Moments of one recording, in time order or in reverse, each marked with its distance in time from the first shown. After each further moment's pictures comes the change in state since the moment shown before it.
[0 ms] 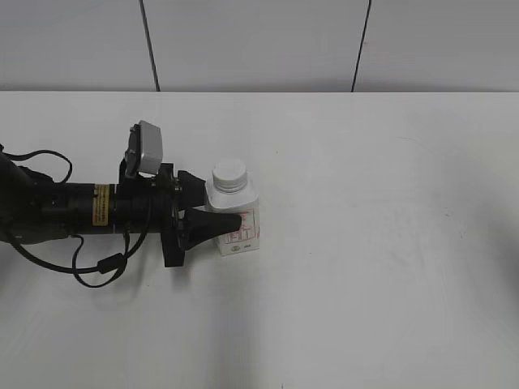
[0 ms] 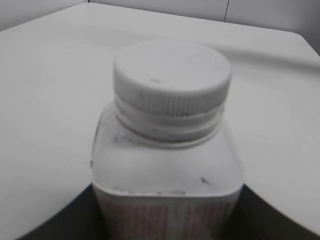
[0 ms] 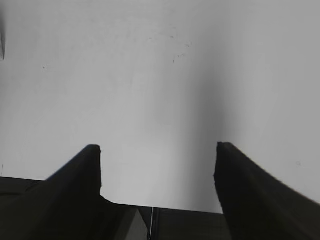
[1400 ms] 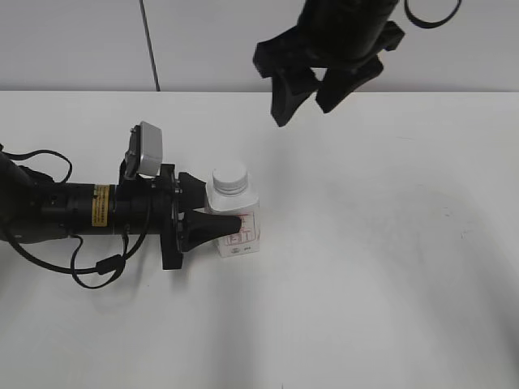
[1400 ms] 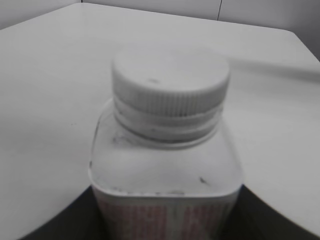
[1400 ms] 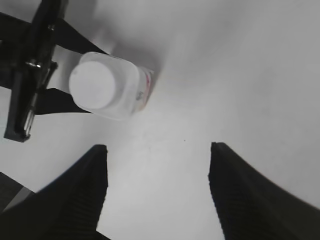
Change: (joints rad) left arm 0.000 0.000 -0.002 0.027 -0.005 0.000; right arm 0.589 0.911 -0.741 -0.005 0.037 0.137
